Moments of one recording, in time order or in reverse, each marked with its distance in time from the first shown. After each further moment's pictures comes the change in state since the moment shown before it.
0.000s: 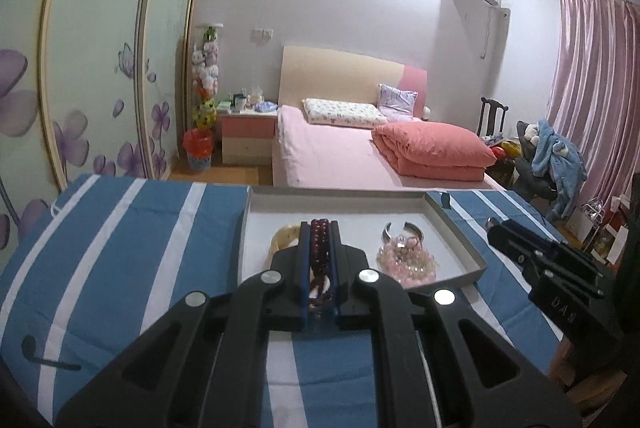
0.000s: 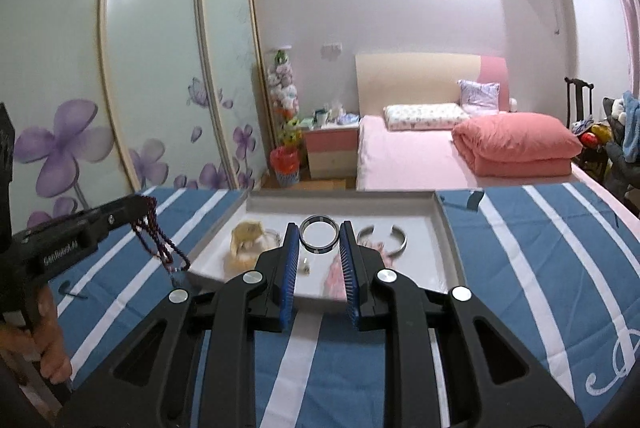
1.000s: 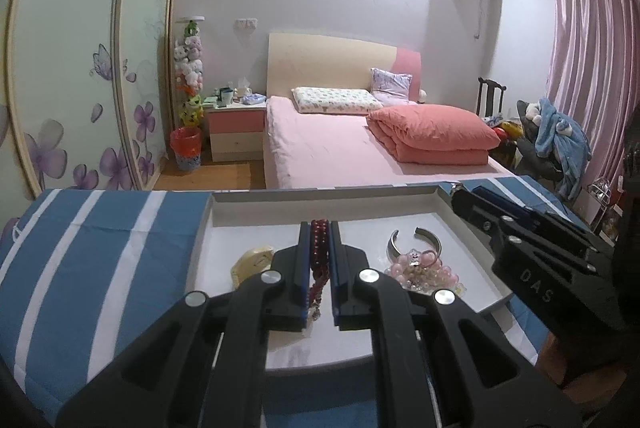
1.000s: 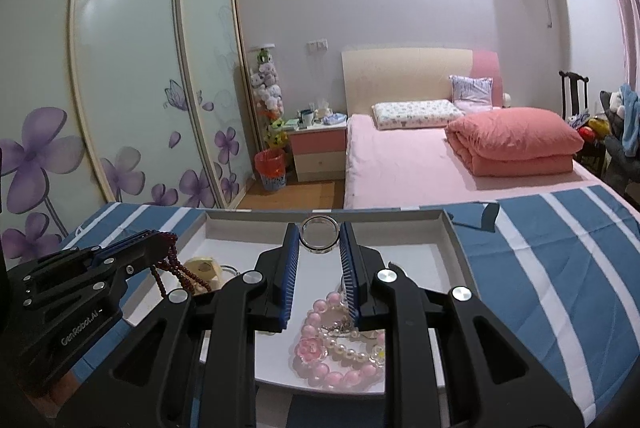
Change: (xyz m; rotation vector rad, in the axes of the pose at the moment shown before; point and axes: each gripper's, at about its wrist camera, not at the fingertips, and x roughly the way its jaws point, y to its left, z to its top) left arm 0.104 -0.020 0.003 0.058 0.052 -0.019; right arm 0.083 -0.018 0.004 0.023 0.014 -0.042
